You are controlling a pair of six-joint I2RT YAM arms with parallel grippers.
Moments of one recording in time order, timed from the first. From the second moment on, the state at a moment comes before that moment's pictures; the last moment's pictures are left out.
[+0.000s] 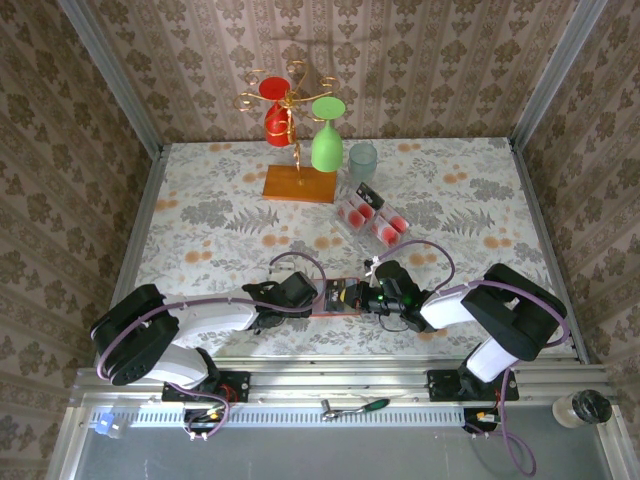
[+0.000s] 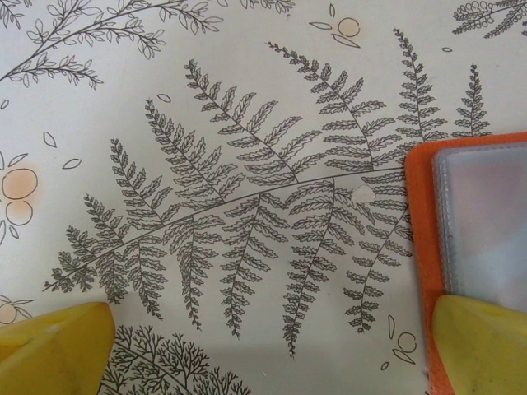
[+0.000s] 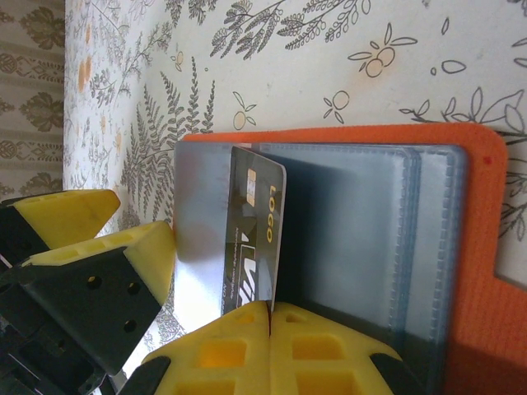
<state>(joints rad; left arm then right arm) -1.02 1.40 0.57 -0.34 -0.45 -0.80 0.72 1.58 0.37 0.59 -0.29 0.98</state>
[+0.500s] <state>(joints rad) -1.02 1.40 0.57 -0.34 -0.45 -0.80 0.72 1.59 0.39 0.54 -0.30 0.98</state>
